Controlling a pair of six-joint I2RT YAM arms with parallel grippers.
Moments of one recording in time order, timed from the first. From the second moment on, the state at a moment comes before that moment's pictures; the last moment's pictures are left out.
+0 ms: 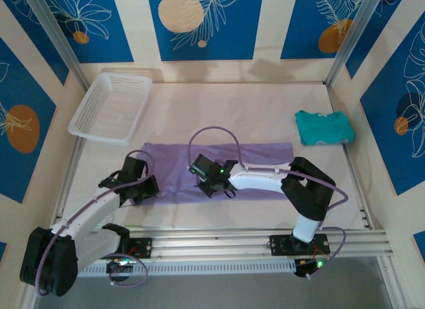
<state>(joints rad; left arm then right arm) -0.33 1.00 0.46 -0.55 0.17 -0.68 1.03 1.74 1.05 -0.48 0.23 0.10</state>
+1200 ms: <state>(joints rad) -0.26 1.42 0.73 -0.45 -0.12 -0.44 0.95 1.84 1.12 -0.33 -0.12 0.20</state>
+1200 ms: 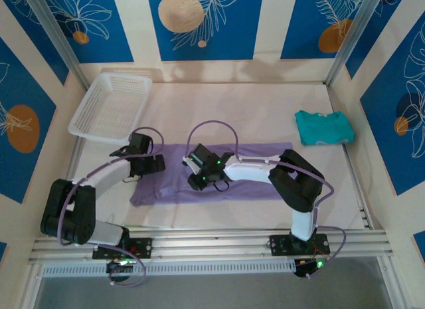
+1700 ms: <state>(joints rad) -0.25 1.50 0.73 -0.41 -0.03 -0.43 0.94 1.75 1.06 -0.32 -0.11 0.20</state>
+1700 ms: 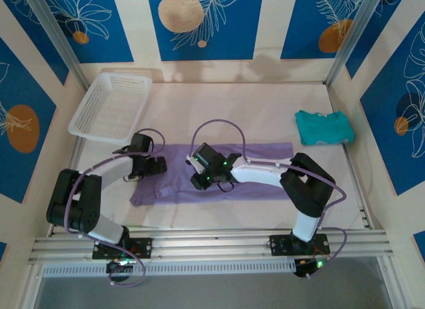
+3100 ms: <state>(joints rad) -0.32 1.33 0.72 -0.41 0.02 -0.43 0.82 1.41 0.88 -0.34 0.00 0.24</state>
